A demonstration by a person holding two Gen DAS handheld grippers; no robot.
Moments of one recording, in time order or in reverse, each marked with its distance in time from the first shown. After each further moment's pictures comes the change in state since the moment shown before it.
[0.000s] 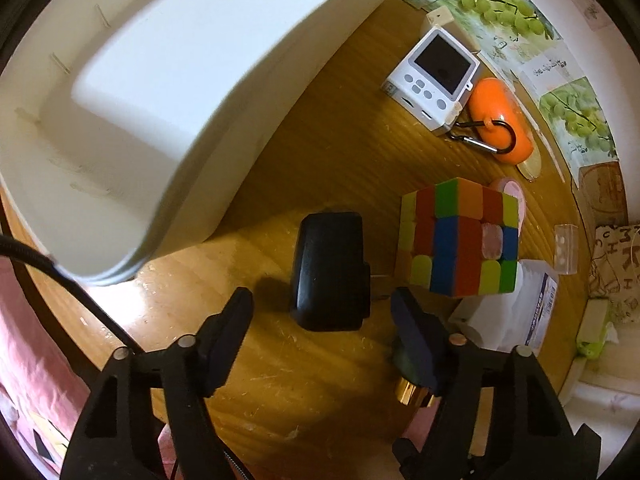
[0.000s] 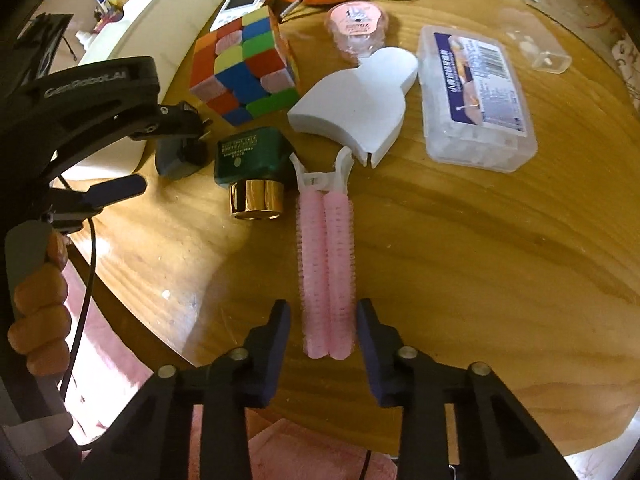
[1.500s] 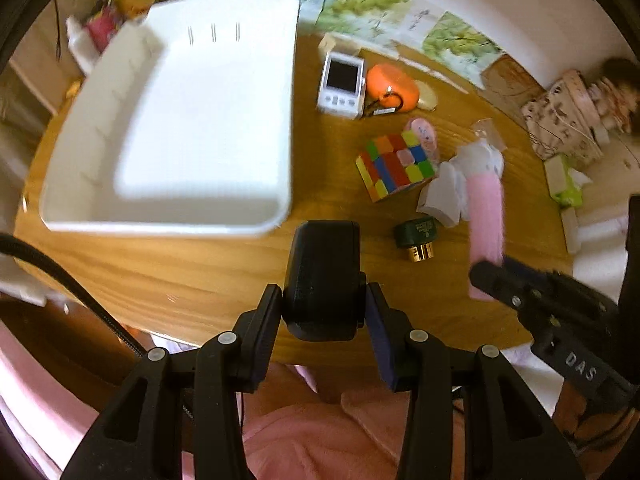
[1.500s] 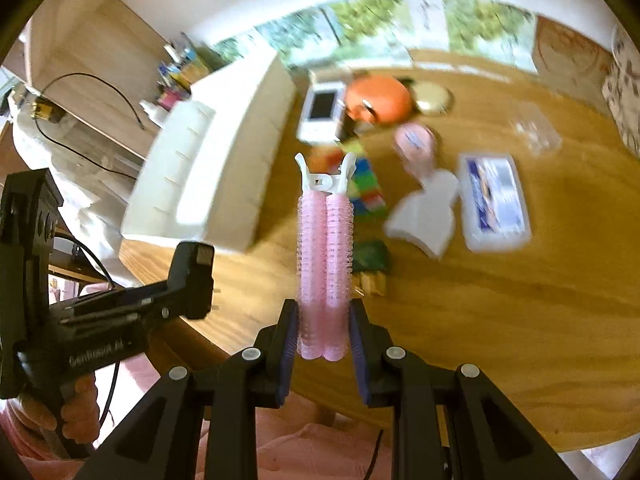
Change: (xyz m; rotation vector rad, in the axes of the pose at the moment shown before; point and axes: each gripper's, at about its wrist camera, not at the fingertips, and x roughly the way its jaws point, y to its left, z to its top) left arm -0.131 0.039 -0.030 0.509 -0.018 -0.044; right arm -0.096 0.037 0.004 0.043 -0.274 0.146
